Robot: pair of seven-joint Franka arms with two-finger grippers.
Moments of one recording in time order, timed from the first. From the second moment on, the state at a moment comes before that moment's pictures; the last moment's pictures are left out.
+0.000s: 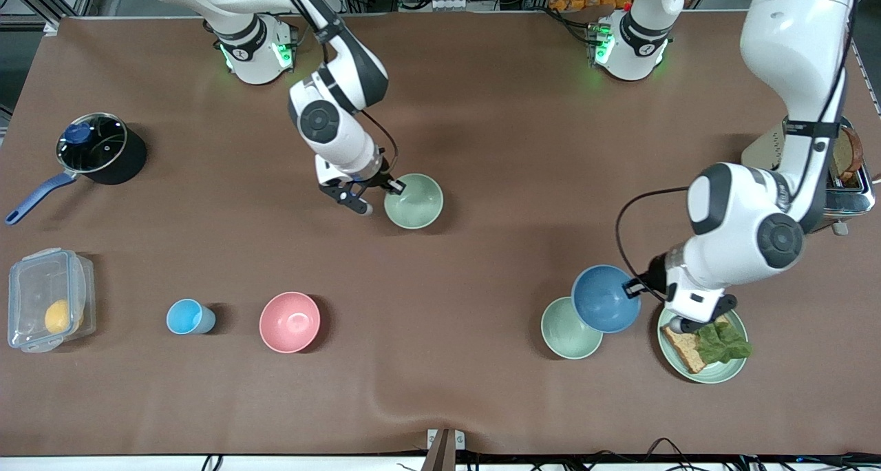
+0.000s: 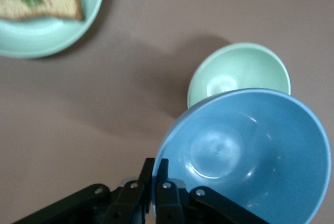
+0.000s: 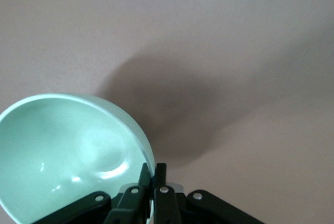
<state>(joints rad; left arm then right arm) -0.01 0.54 -0.24 -1.60 -0.07 2.13 -0.64 0.58 0.37 0.13 -2.09 0.27 2.50 1.07</state>
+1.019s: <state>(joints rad) -0.01 0.40 -0.49 -1.80 -0.08 2.21 -0.98 0.69 0.45 0.12 -2.09 0.28 2.64 1.26</state>
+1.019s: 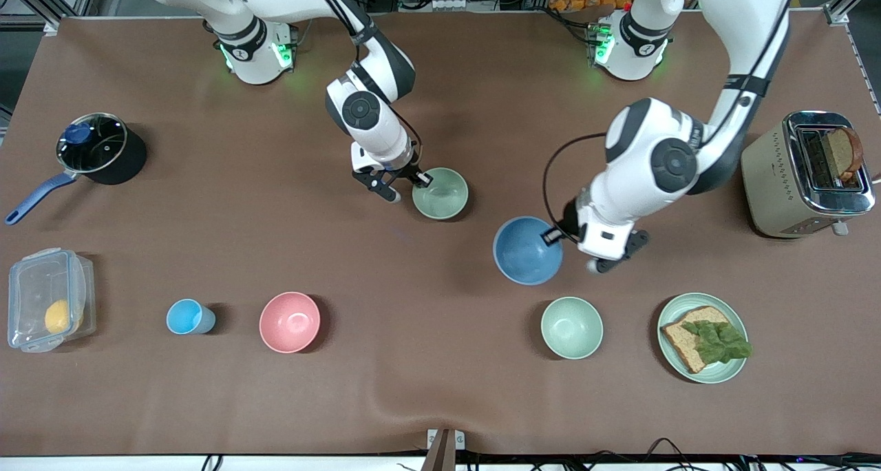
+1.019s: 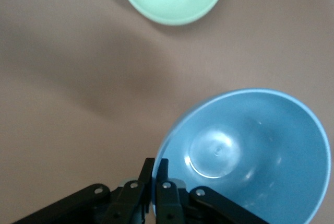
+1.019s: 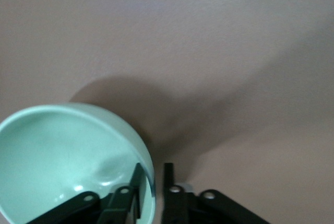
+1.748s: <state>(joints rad) -0.14 0.40 -0.55 -1.95 -0.08 2.35 -1.15 0.57 0.40 0.10 -2.02 0.33 2.34 1.39</state>
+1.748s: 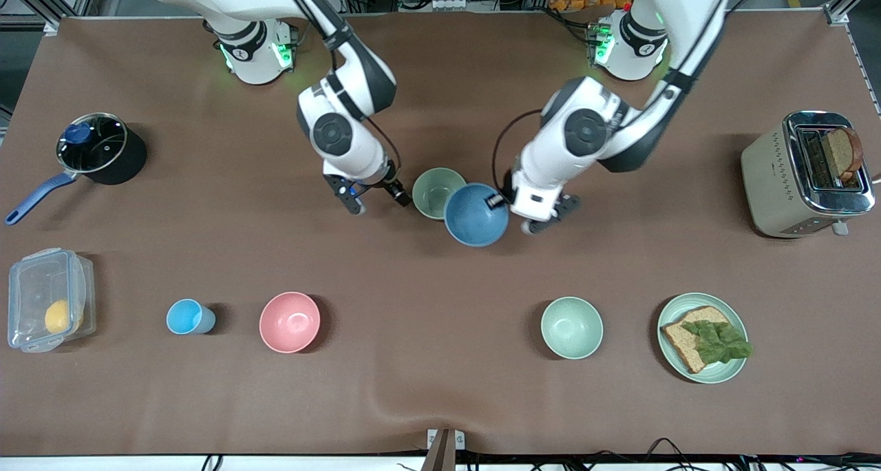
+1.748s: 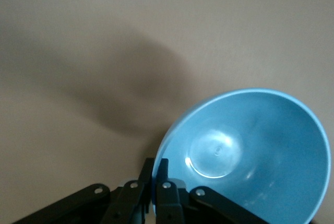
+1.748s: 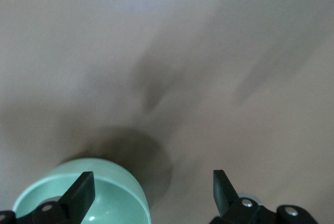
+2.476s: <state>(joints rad) -0.25 0.41 -0.55 -2.03 -0.08 2.36 -1.20 0.52 0.51 0.10 -2.08 0.99 2.51 1.05</state>
